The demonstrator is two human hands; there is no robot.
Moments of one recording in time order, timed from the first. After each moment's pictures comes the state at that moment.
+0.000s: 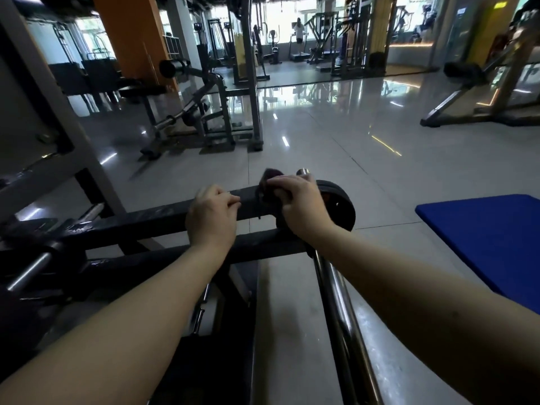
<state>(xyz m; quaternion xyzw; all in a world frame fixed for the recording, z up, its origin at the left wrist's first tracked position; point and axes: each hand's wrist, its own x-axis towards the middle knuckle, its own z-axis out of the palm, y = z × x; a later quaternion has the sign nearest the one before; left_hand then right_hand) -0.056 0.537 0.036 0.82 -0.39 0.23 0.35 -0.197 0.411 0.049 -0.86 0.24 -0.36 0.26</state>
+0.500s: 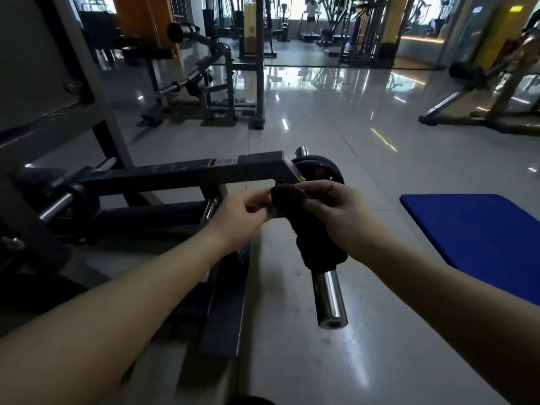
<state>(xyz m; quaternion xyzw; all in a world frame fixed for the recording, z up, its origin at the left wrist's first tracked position) -0.148 0.620 0.048 0.71 -0.46 -0.20 0.50 -0.330 0.505 0.083 -0.77 0.21 -0.29 0.54</state>
